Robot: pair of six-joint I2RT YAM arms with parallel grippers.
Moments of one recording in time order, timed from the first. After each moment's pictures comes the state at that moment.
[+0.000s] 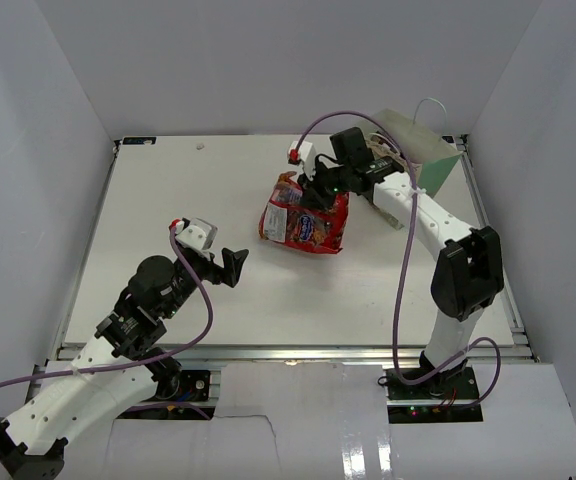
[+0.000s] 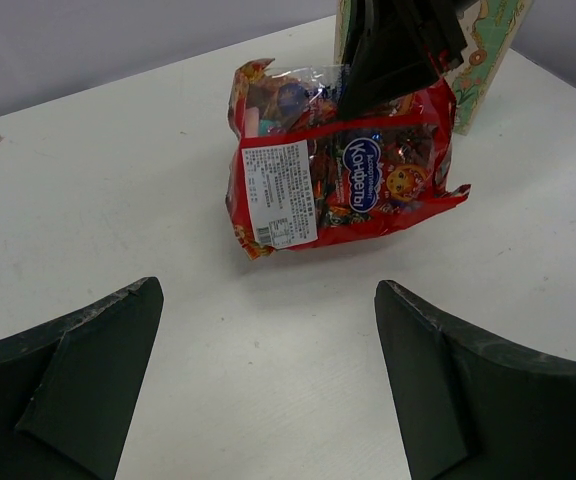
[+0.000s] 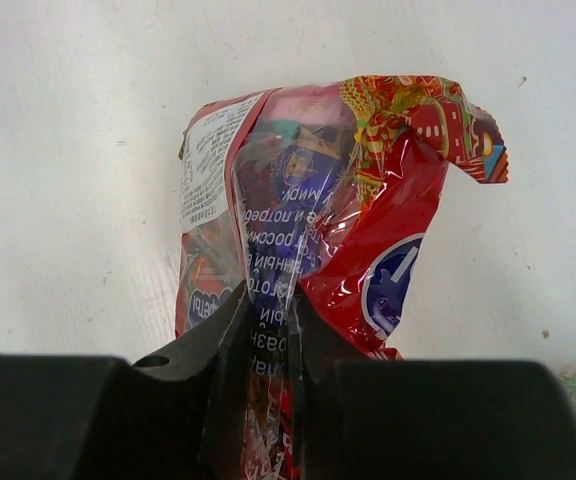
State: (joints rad) left arm -0.71 0.57 0.63 -0.14 -0.17 -0.02; right arm 0.53 1.82 1.62 -0.57 -0.56 -0.53
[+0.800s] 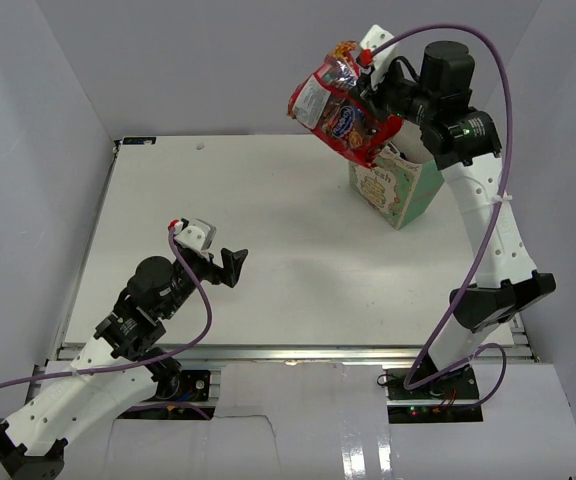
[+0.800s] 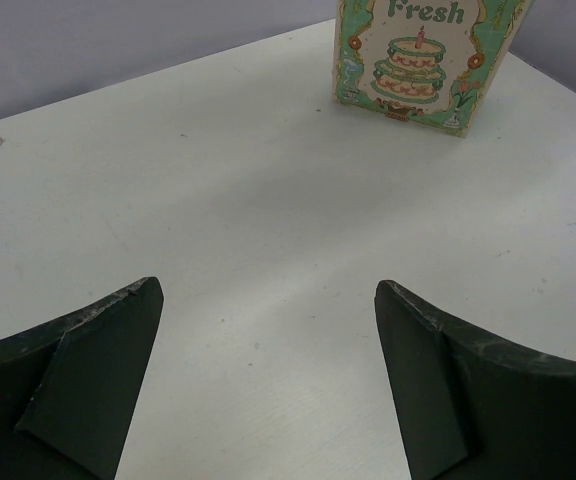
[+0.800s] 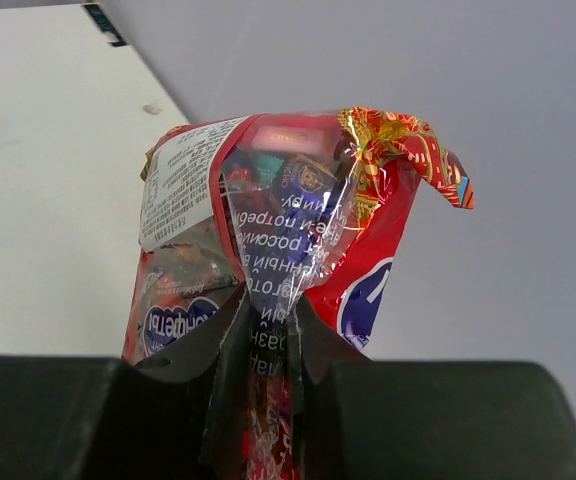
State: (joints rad) left arm -0.71 0.56 0.63 -0.14 -0.17 -0.02; right arm 0.38 1.68 2.18 -0.66 -0.43 -0.54
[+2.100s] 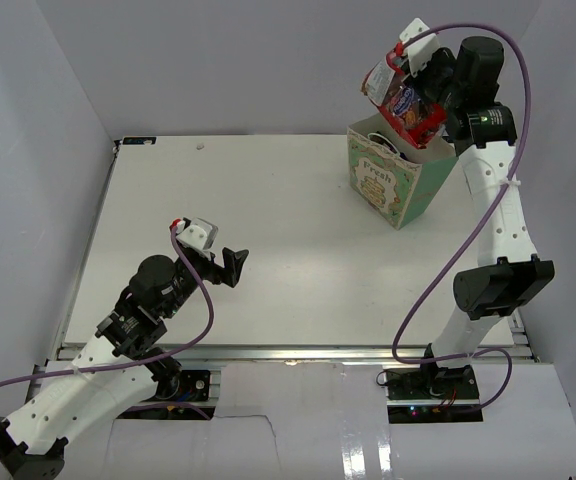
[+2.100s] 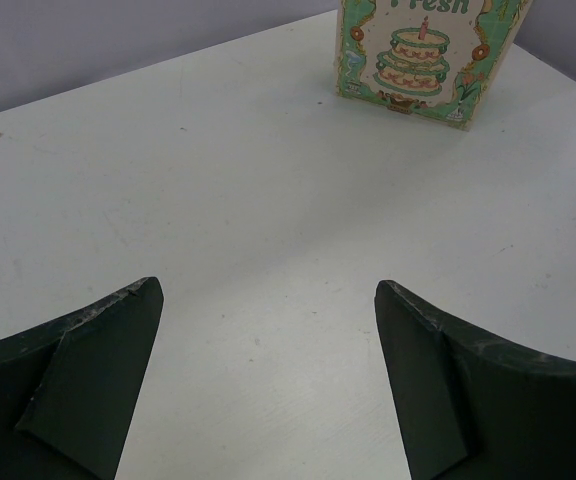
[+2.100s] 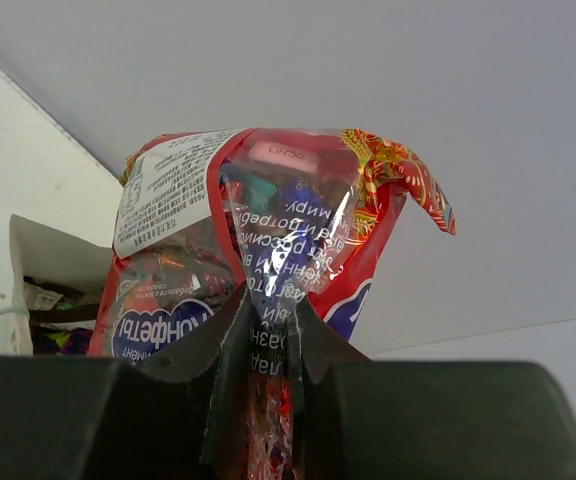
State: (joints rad) left arm -0.70 0.57 0.63 -0.14 -0.17 -0.02; right arm 0.13 1.75 2.14 -0.52 -0.25 -0.73
